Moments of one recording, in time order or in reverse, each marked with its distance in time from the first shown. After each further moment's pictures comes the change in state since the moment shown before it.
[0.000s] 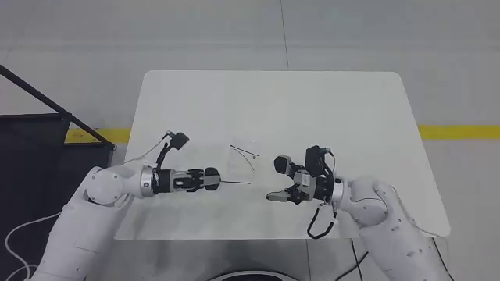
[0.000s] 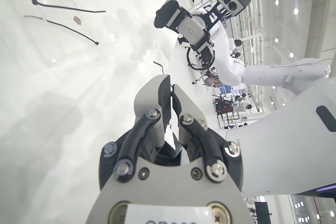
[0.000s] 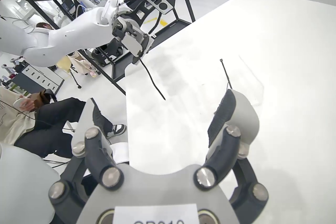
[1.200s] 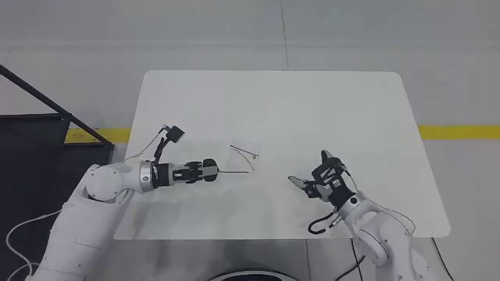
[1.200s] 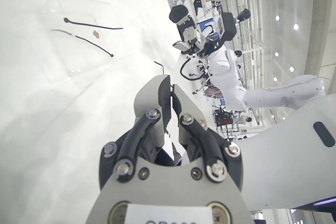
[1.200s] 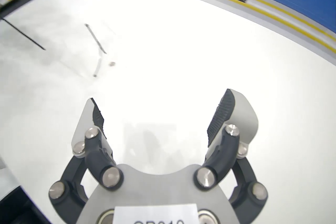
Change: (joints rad) left arm -0.022 -0.018 -0.021 0.033 0.002 0.032 0.030; right arm -0.317 0.000 0.173 -0.332 -0.694 0.526 -0.279
